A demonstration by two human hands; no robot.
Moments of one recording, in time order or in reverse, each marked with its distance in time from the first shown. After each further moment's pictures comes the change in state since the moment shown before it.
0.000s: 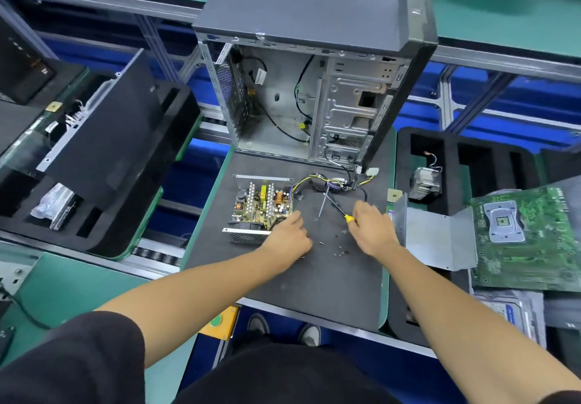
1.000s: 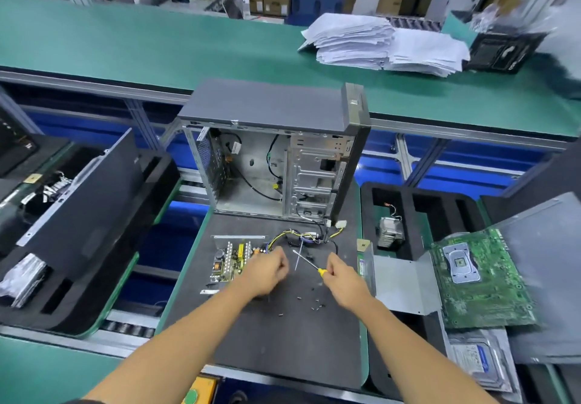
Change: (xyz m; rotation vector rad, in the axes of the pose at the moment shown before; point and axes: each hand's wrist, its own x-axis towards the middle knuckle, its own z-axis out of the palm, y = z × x) left_hand 0.024 -0.043 -0.021 -0.978 0.249 -0.360; right_hand -0.029 -0.018 -0.034 0.407 -0.153 0.210
